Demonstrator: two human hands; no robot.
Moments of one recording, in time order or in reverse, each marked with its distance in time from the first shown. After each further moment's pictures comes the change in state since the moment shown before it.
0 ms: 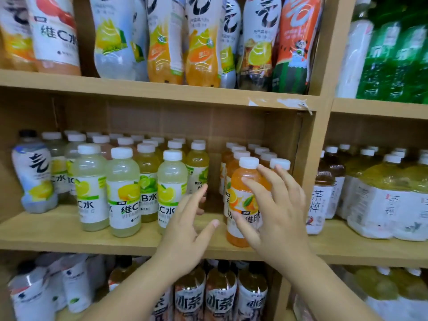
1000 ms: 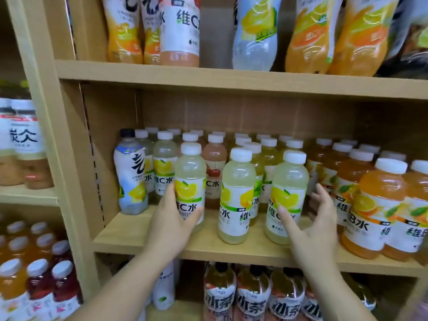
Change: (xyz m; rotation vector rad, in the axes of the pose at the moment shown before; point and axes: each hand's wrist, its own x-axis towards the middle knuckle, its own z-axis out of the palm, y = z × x) left_hand 0.005 -0.172 -0.195 0.101 0.184 -0.322; right_hand 0.016 -0.153 0.132 0.421 -0.001 0.759
